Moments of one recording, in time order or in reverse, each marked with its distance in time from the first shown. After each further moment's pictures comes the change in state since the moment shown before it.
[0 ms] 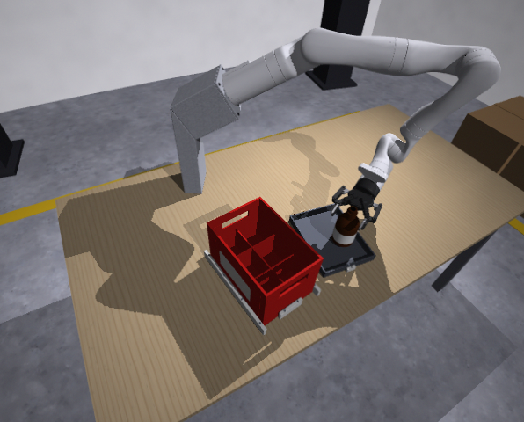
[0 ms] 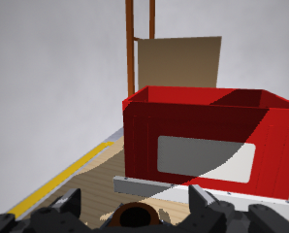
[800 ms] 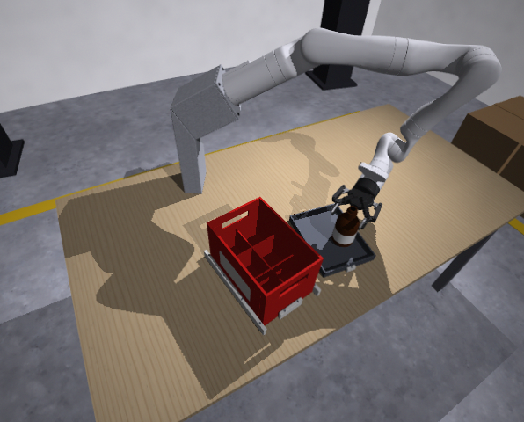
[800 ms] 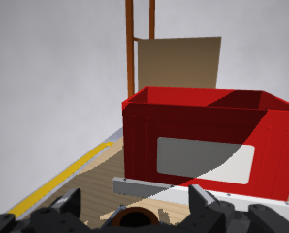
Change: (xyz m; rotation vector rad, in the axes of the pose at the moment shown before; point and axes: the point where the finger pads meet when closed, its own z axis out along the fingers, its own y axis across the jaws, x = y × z) arm 0.002 0.001 -0.001 -0.001 0.000 -0.001
